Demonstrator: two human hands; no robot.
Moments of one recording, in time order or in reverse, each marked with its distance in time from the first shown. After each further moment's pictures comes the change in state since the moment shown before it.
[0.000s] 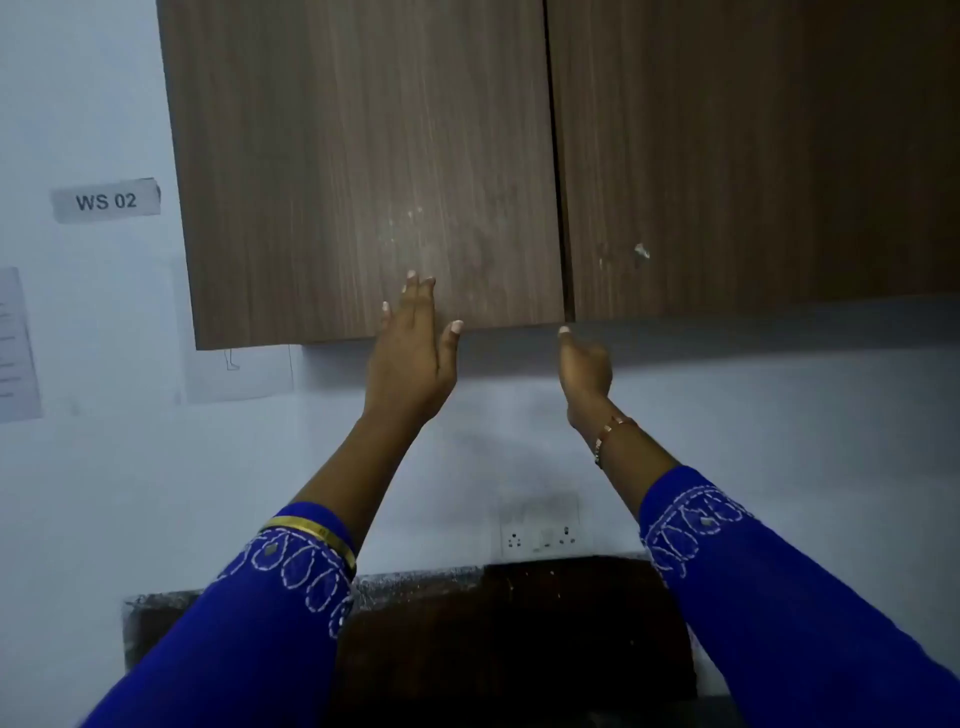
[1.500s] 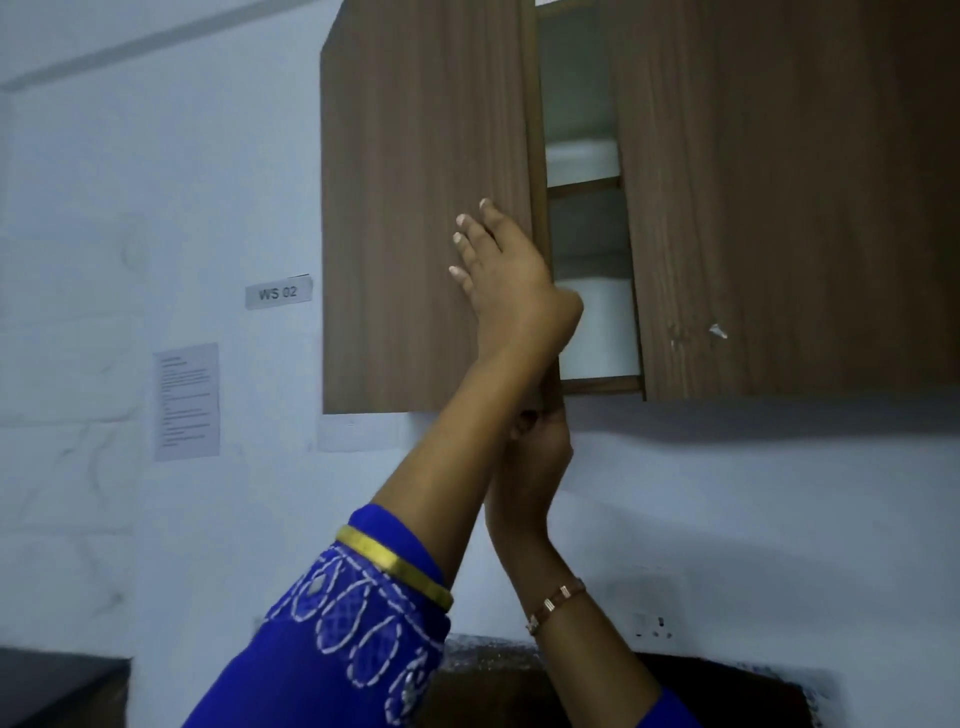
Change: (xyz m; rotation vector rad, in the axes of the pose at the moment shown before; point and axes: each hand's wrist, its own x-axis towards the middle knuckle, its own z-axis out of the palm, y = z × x) left_hand 0.057 0.154 -0.100 -0.095 0.098 -0.285; right_hand -0.177 -0.065 0.026 0.574 -0.213 -0.446
